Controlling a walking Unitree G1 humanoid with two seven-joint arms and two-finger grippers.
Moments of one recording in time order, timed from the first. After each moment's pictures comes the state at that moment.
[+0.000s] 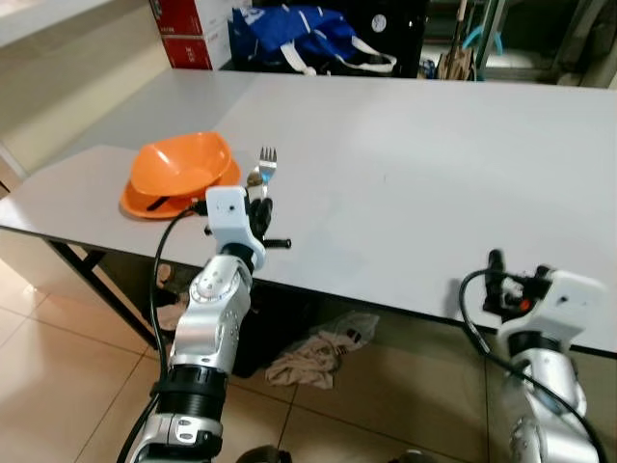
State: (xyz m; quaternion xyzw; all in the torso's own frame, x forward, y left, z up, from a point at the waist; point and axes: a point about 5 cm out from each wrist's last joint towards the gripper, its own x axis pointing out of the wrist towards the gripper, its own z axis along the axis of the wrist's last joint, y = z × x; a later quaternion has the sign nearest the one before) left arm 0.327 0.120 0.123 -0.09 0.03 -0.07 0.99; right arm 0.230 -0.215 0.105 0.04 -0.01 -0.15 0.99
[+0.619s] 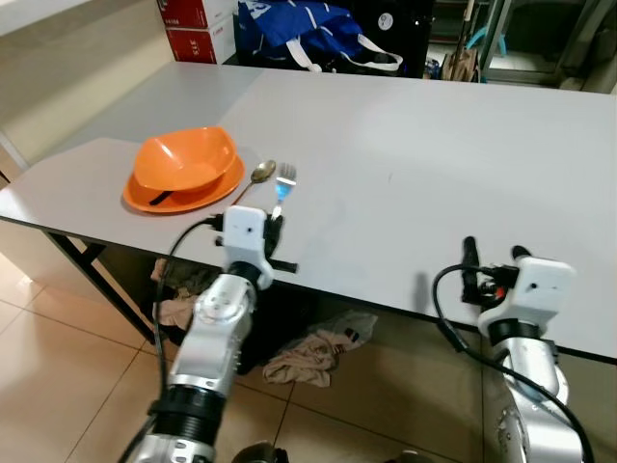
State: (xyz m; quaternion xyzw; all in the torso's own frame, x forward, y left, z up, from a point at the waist) left arm 0.313 0.118 0.110 -0.01 0.02 -0.11 0.99; right arm 0.239 -0.196 0.109 -0.01 -0.03 -0.09 1.00
